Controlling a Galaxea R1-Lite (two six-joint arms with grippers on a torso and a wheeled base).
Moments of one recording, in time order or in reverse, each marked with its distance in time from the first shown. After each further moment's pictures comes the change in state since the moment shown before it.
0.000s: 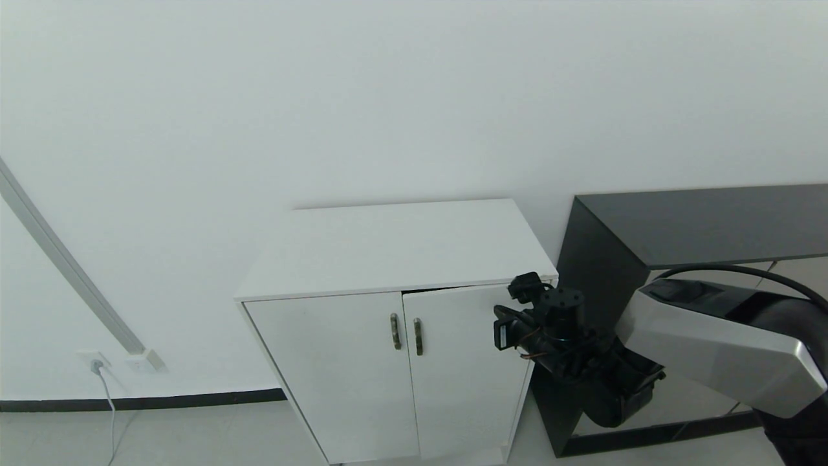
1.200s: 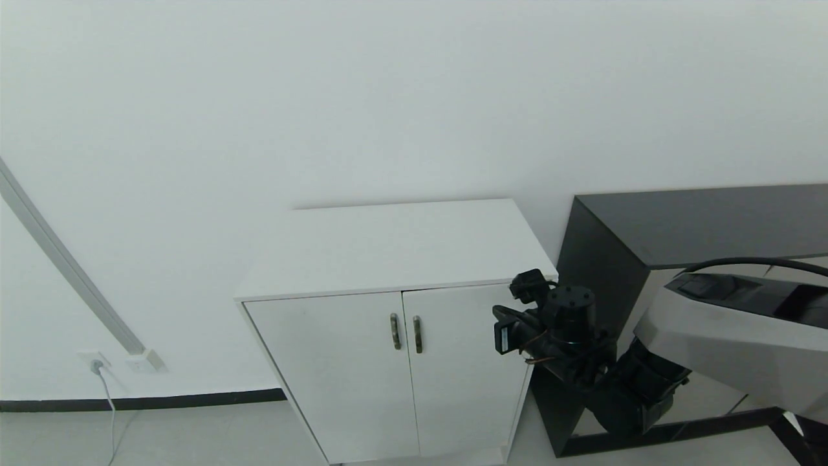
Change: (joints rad) left arm 0.000 0.000 0.000 0.000 0.000 0.000; right arm 0.042 -0.108 0.110 -0.009 -0.003 -0.001
